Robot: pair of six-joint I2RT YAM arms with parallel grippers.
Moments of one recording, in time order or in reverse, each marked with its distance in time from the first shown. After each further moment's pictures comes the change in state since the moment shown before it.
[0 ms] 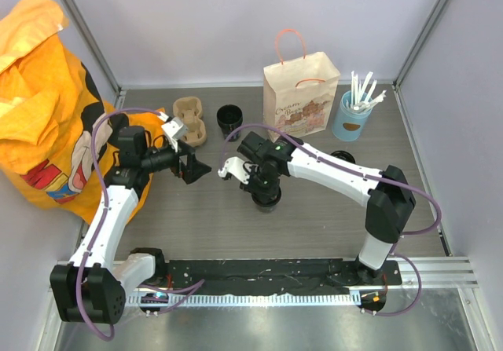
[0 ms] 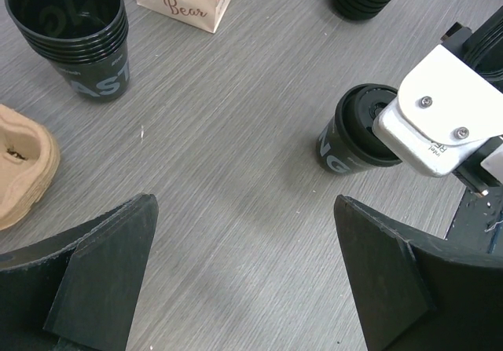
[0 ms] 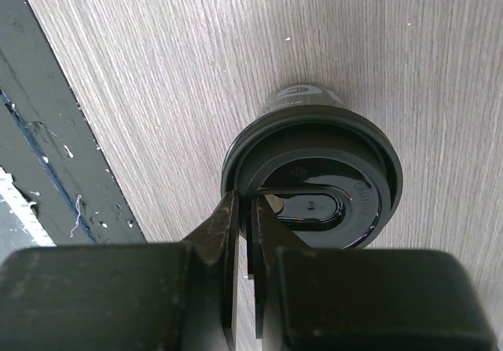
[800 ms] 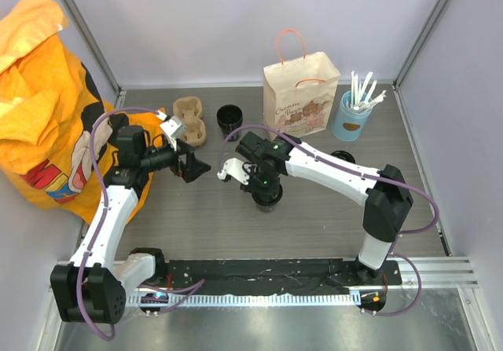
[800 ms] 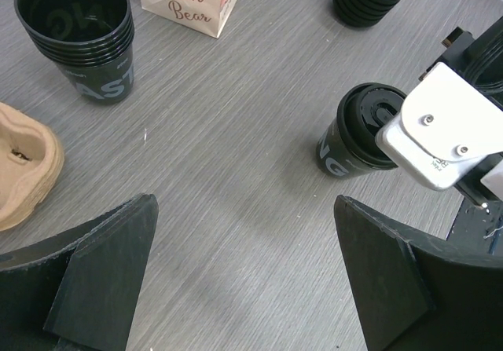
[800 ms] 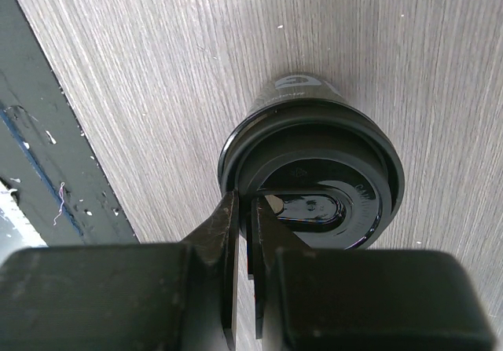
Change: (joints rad) left arm 0.009 0.000 0.000 0.018 0.000 -0.022; right arm 0.010 0.019 0.033 -0.043 0.033 -0.045
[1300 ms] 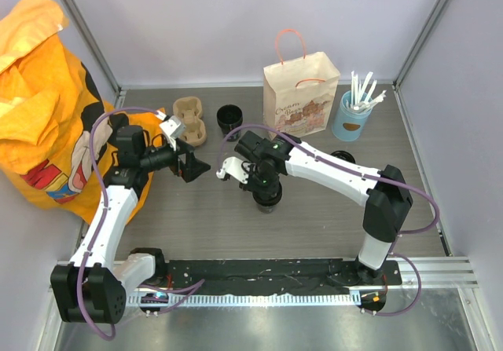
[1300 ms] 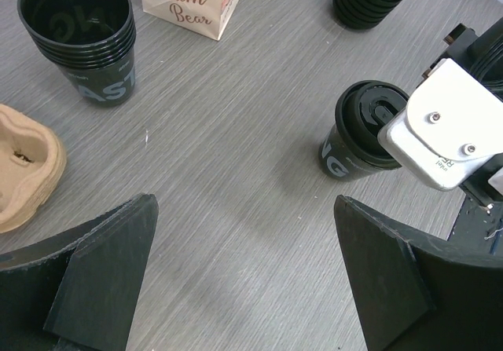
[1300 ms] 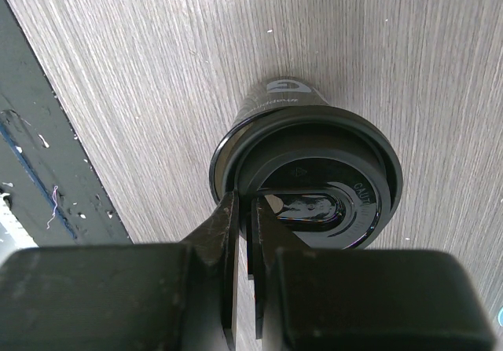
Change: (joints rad) left arm 0.005 0.000 0.000 0.003 0.005 -0.001; right arm 0.008 0.000 0.017 0.000 0.024 0.000
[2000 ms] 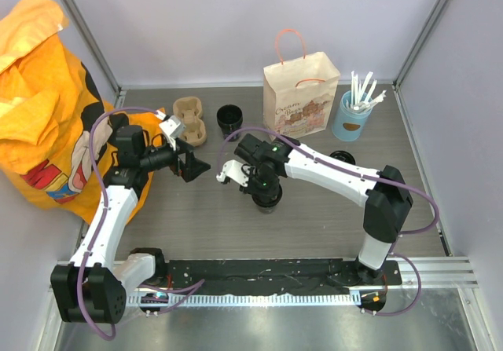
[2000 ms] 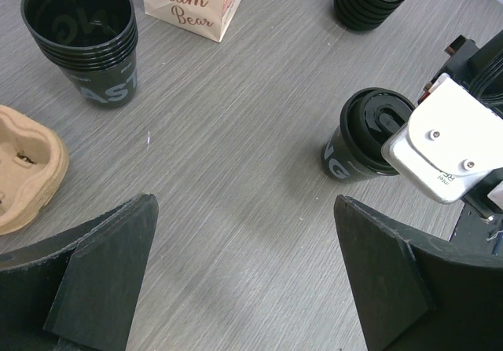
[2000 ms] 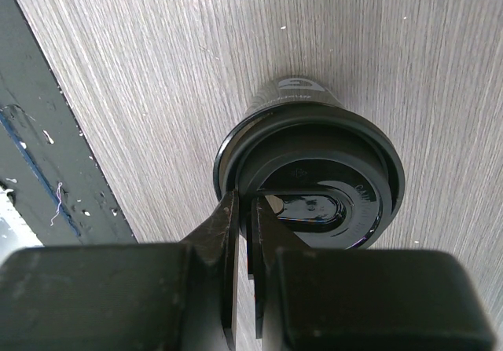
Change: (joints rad) left arm 0.002 0.000 -0.002 0.012 0.003 -0.001; right arm 0.010 -0.002 -0.023 0.003 -0.007 0.002
